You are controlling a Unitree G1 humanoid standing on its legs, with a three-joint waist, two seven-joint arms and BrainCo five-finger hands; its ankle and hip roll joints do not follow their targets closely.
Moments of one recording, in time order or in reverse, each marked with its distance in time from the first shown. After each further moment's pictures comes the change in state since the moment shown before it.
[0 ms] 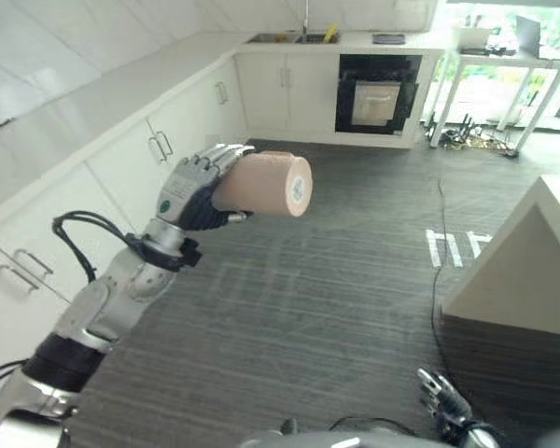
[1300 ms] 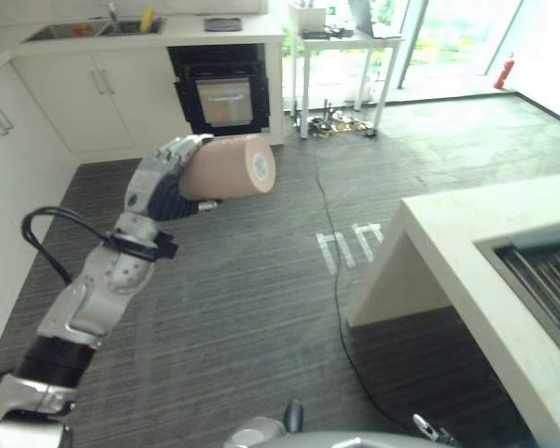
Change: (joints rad) left arm -0.120 0.002 0.080 0.124 -0.078 -0.038 -0.051; right arm 0.105 0.033 -0.046 0.116 -0.021 -0.029 -0.070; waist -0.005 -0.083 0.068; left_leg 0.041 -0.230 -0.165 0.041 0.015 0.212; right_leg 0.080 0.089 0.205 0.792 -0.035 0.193
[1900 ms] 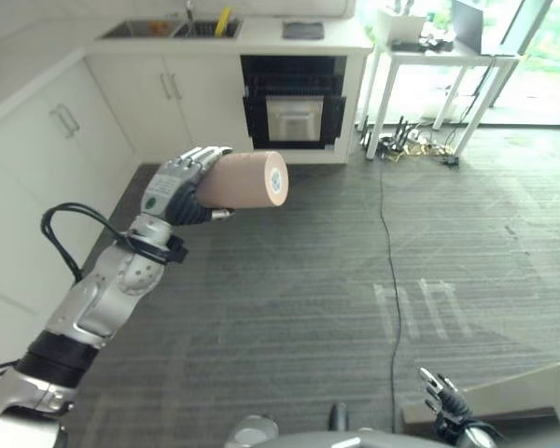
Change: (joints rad) left arm 0.079 -0.004 -0.068 -0.032 0.024 0.060 0.000; right arm -0.092 -0.035 -0.020 -0.042 0.000 -0.008 -0.005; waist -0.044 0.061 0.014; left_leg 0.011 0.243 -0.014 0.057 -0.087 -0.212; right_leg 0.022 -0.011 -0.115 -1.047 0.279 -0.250
